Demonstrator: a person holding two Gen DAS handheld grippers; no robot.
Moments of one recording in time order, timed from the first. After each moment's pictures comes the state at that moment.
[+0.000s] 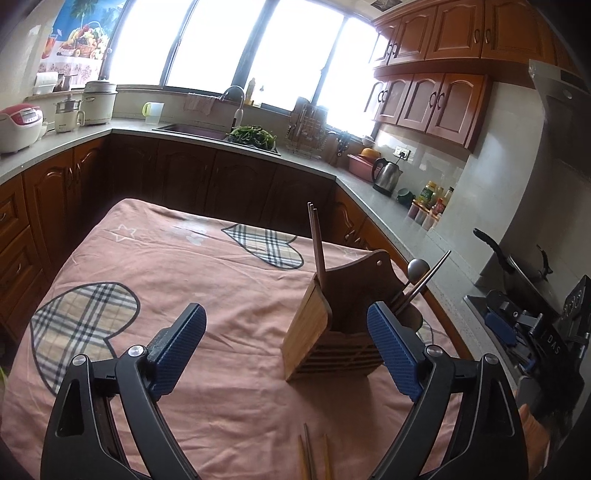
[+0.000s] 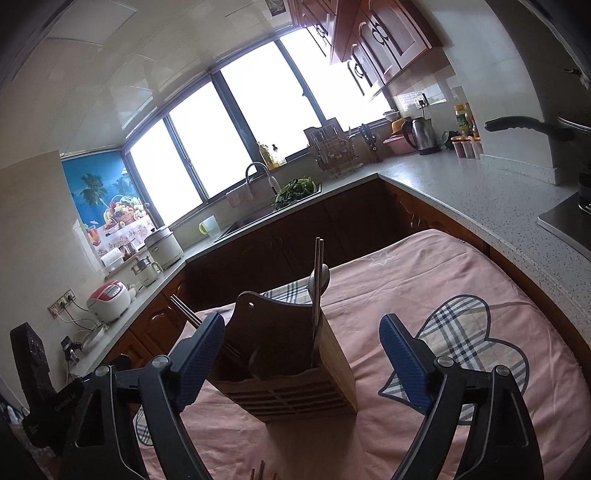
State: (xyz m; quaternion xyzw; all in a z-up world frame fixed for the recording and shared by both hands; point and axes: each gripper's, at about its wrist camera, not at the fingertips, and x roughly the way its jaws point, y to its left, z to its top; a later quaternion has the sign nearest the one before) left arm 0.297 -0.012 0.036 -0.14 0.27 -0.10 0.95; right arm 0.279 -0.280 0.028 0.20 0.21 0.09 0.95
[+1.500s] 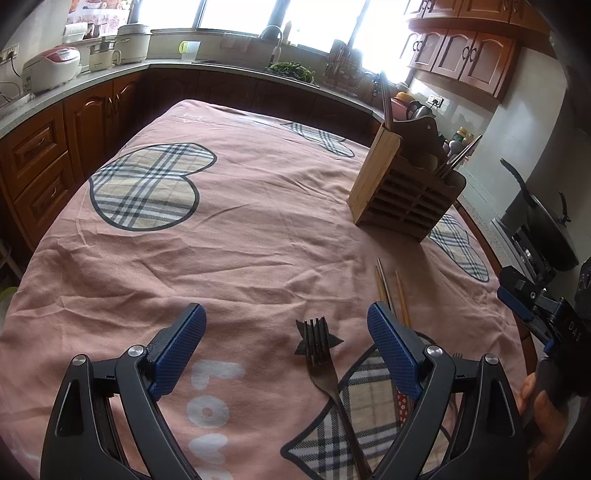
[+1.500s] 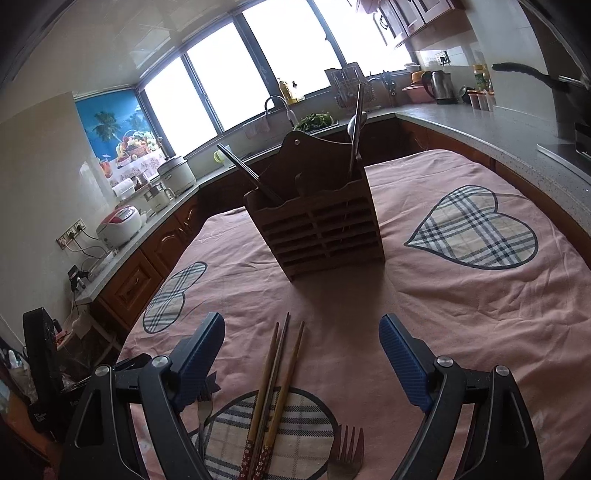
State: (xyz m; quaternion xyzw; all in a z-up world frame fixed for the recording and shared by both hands) left arm 0.185 0.035 -0.074 -0.13 0.39 -0.06 0.91; right arm 0.185 -0.208 -0.051 0.15 0.31 0.13 0.93
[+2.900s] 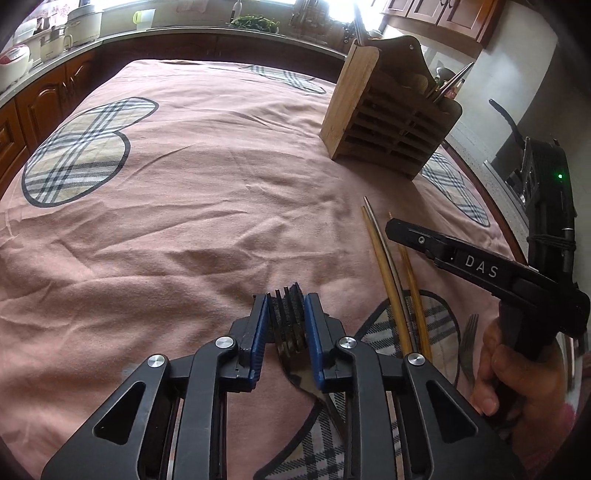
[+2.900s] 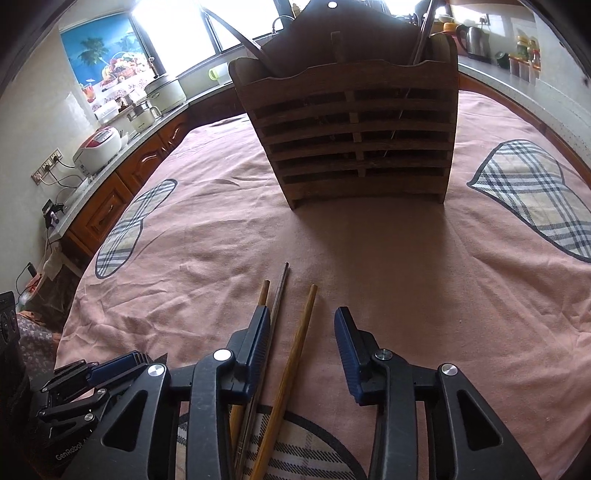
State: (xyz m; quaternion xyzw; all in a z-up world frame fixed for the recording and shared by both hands) left arm 0.217 -0.002 -0.115 -0.09 0.46 -0.13 0.87; right arm 0.263 -0.154 -0.118 0.08 0.45 0.14 0.88
